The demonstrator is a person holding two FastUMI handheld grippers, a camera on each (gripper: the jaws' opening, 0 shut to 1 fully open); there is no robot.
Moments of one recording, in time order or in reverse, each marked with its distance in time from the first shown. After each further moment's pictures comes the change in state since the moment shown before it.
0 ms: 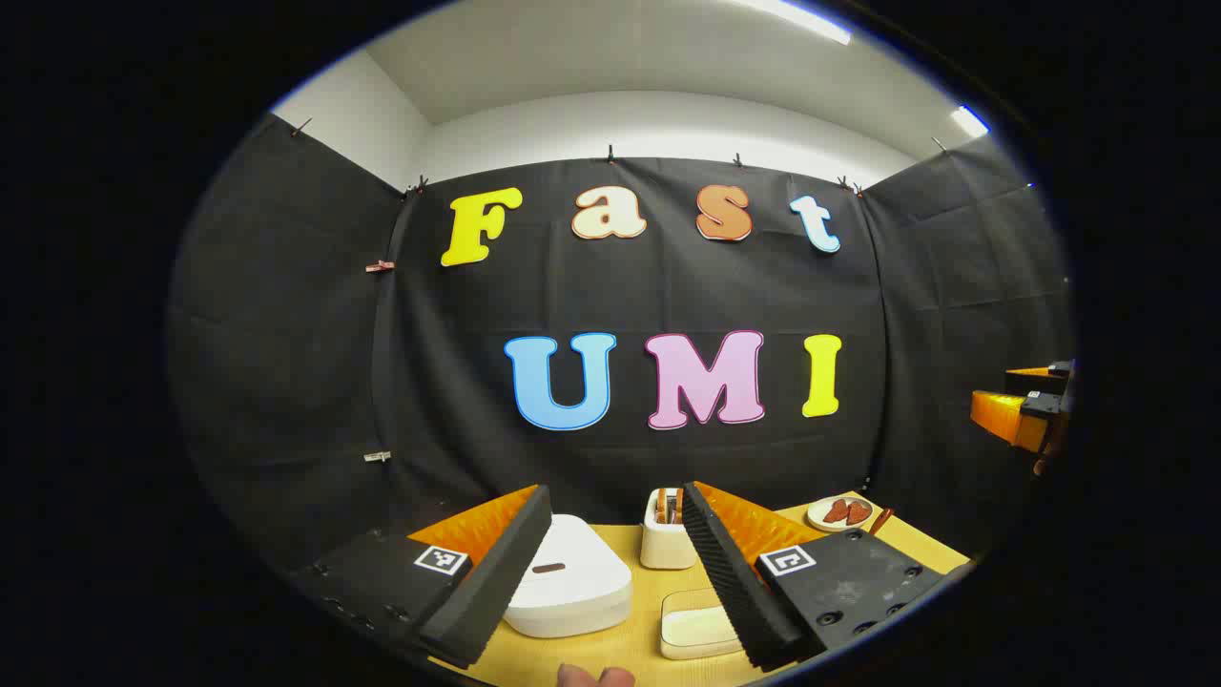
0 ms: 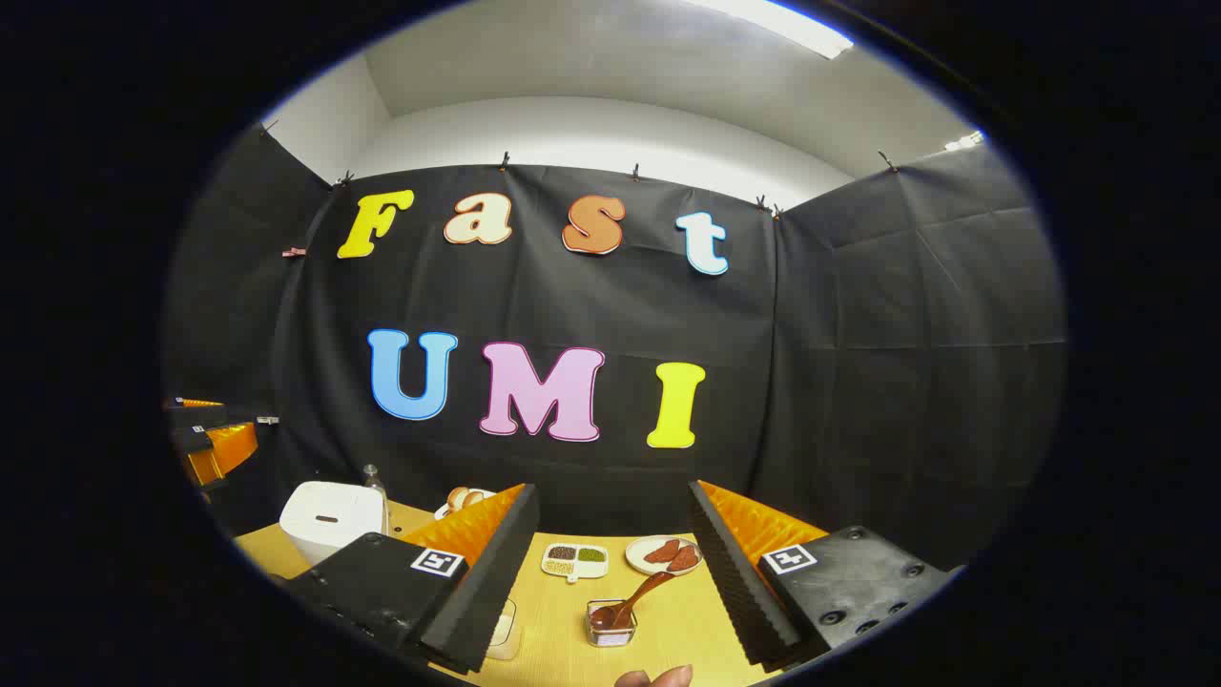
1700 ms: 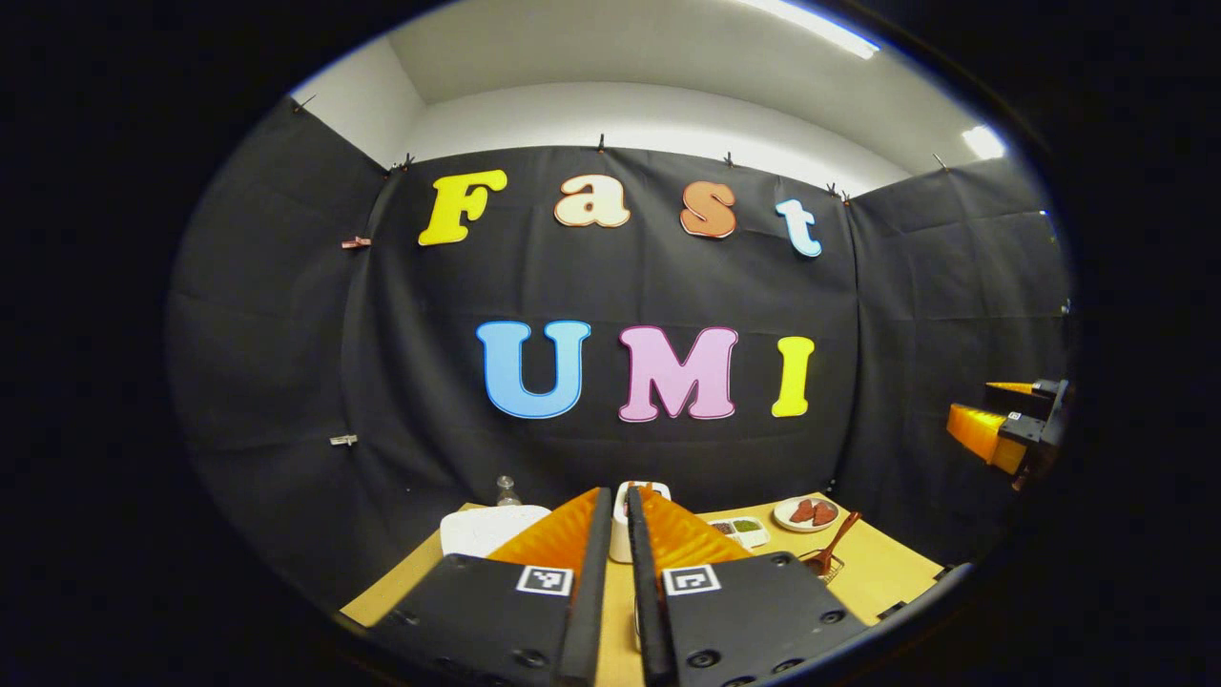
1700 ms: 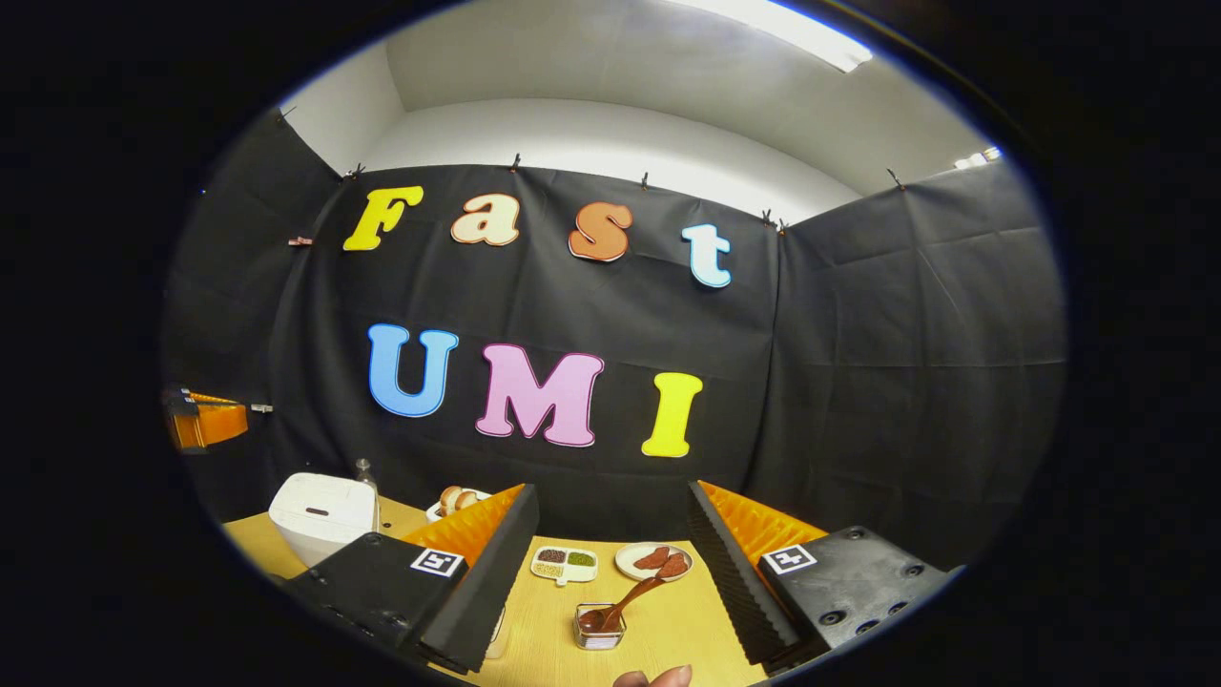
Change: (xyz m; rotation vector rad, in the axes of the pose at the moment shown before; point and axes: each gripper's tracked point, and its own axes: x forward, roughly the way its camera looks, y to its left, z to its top) left arm 0.009 -0.002 -0.003 -0.081 0.033 -0.118; right arm -0.003 0.004 0.004 -0.047 -0.019 -0.004
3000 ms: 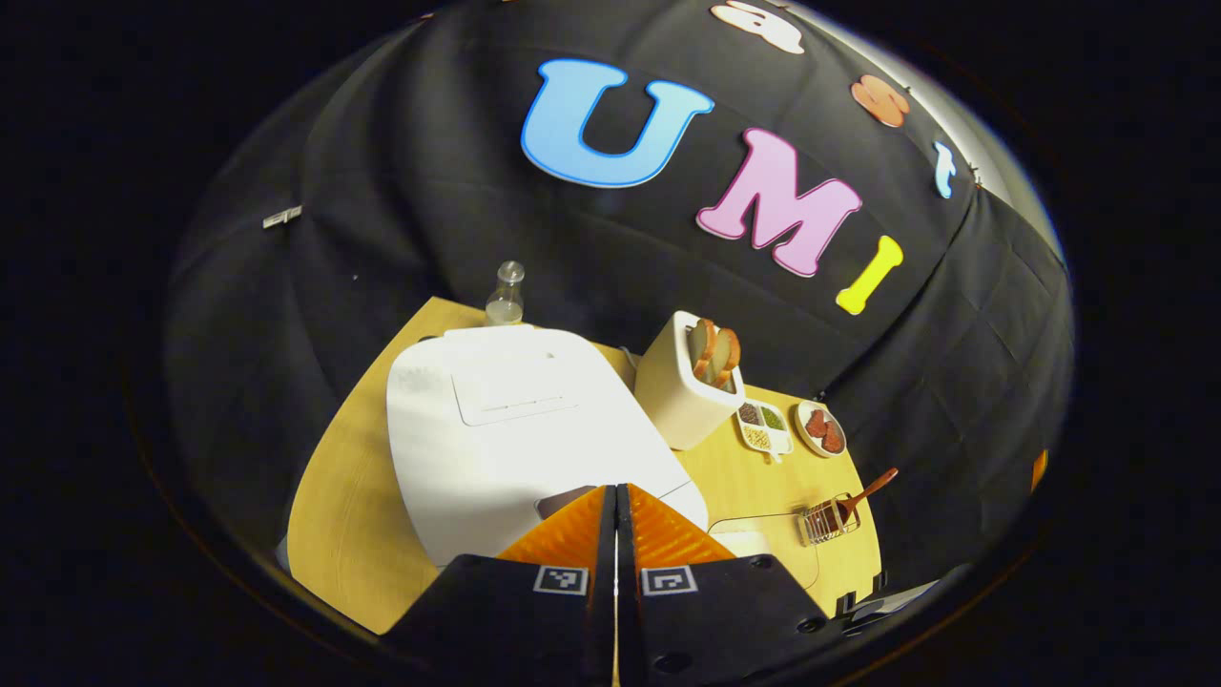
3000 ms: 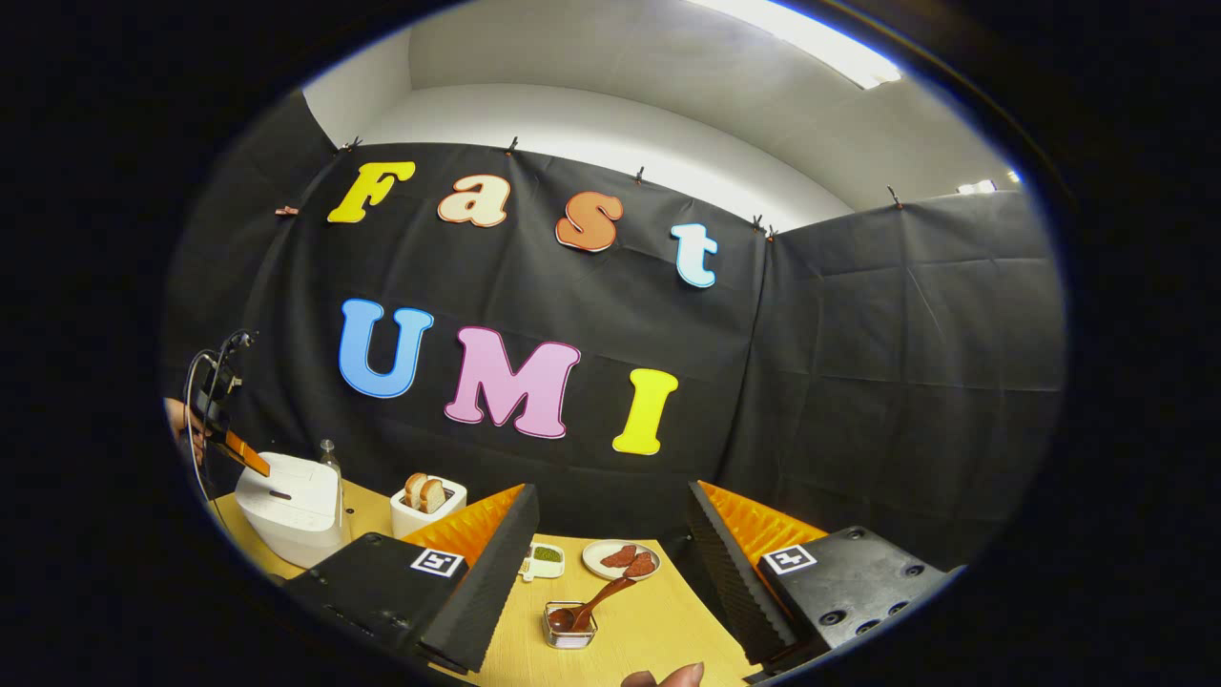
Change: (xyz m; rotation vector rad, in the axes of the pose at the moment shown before) left arm 0.173 0.154 -0.211 -0.374 0.731 -0.077; right arm 0.015 -0.006 -0.009 -0.085 0.027 -0.090
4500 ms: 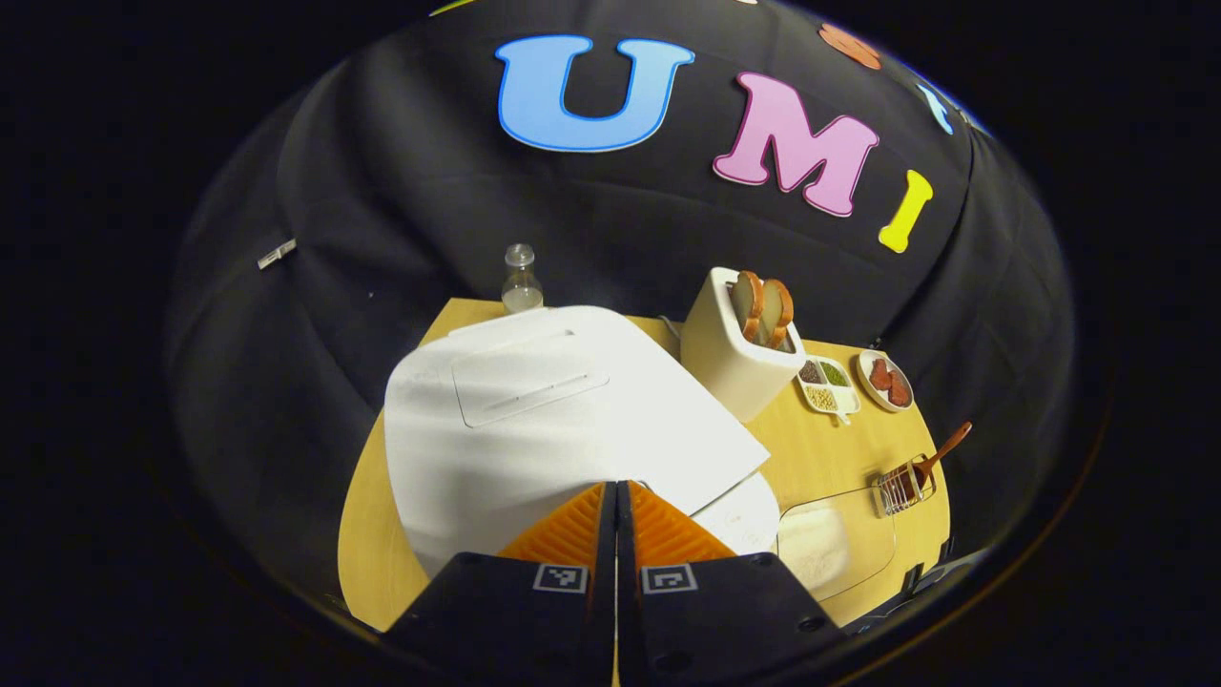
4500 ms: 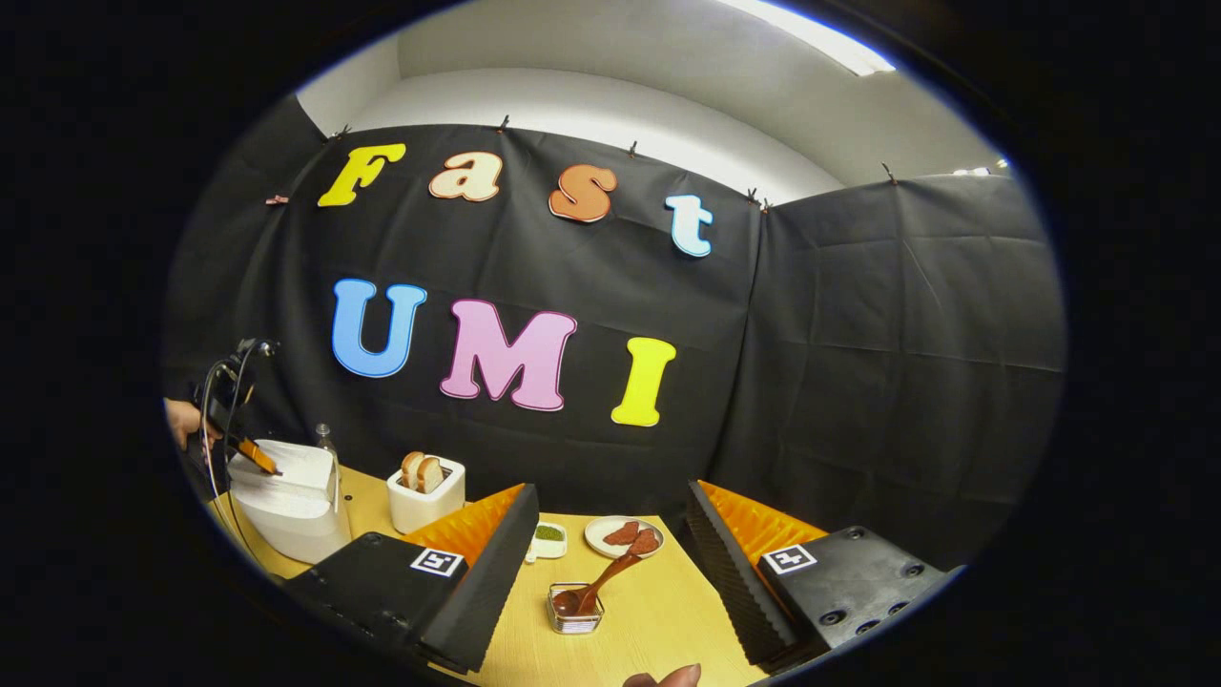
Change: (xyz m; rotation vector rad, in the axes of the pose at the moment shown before) left arm 0.026 0.008 0.014 0.195 0.037 0.156; right arm 0.002 0.000 -0.040 0.023 0.082 -0.020
